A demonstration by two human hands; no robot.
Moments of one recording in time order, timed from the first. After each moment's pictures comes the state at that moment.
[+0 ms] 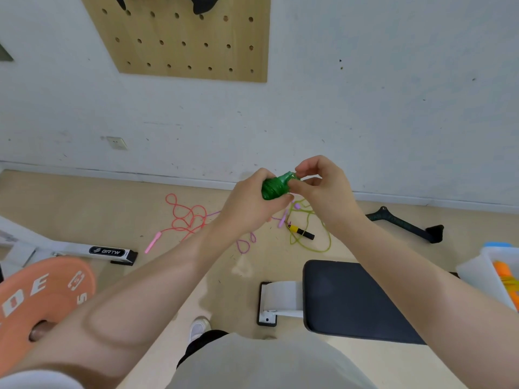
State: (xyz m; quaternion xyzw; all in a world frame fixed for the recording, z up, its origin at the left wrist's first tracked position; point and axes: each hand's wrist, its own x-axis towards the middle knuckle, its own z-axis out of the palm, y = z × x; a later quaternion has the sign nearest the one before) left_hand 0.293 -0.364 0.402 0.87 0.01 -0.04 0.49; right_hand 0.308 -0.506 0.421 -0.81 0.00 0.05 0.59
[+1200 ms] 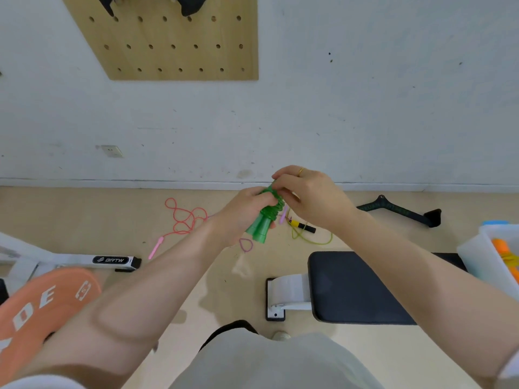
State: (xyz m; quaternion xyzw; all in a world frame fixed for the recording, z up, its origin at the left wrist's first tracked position) left_hand 0.282 -0.349 0.395 0.71 0.08 -0.22 0.66; right_hand 0.308 -0.500 0.396 -0.89 -0.36 -0.13 0.24
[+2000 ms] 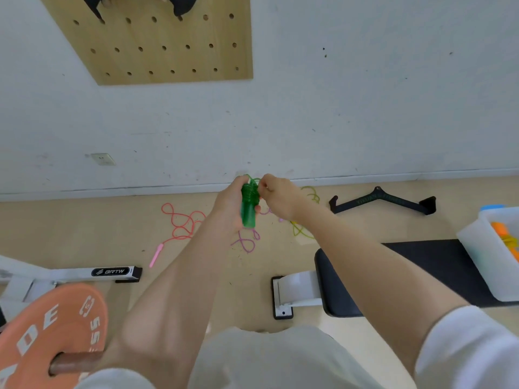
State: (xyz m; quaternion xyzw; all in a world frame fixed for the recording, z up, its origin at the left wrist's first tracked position) left_hand 0.321 -0.308 0.370 0.53 0.31 -0.17 0.77; right_hand 0.330 -0.424 0.374 -0.91 -0.09 0.18 0.37
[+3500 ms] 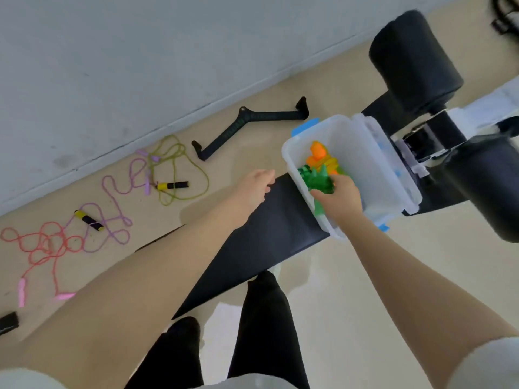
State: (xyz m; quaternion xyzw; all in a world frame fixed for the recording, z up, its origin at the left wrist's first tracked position) left_hand 0.365 -0.935 0.220 0.75 0.06 -0.45 0.47; right_hand 0.276 -1.084 0.181 -0.82 0.39 0.09 0.40
